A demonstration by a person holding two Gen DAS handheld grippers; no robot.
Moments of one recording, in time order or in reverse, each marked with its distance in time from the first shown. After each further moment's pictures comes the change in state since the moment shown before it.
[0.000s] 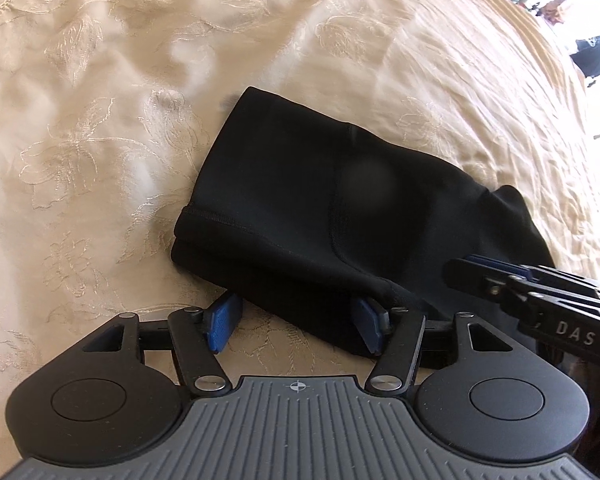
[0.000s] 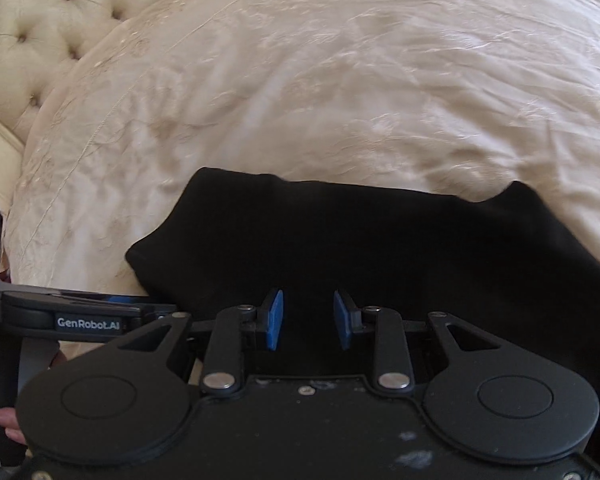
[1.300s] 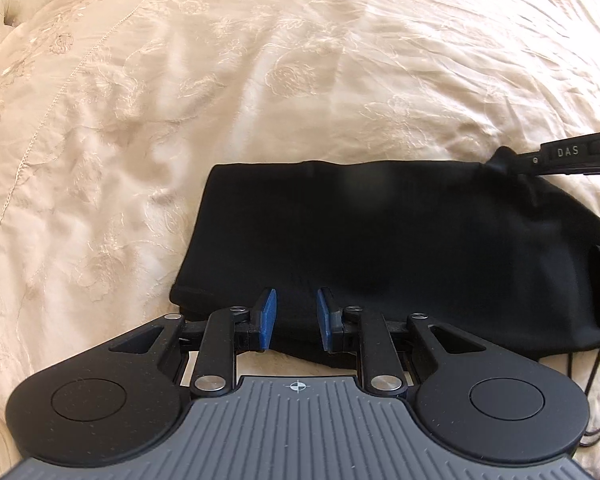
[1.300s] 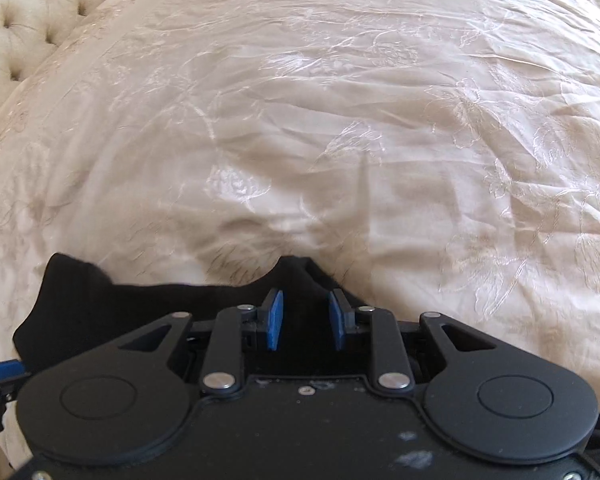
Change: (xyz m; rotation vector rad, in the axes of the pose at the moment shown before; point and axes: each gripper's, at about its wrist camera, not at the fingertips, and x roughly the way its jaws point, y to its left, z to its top) left arm -0.018 -0.092 0.004 0.289 -0.054 0.345; right arm -0.019 -0.147 0.044 0.160 -0.034 -0.204
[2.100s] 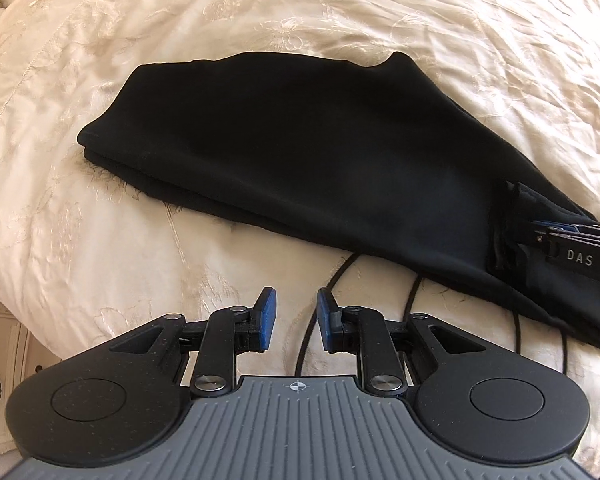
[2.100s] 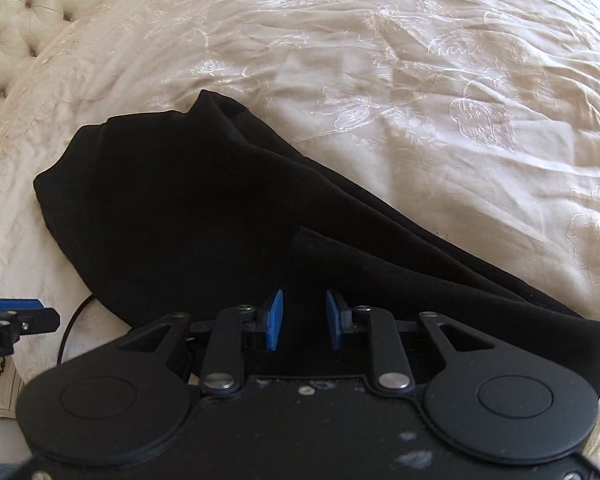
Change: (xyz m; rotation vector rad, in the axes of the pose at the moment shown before) left arm -0.025 -0.150 -0.056 -0.177 0.121 0.062; right arm -0.069 -0.108 -0.106 -0.137 0.073 0.102
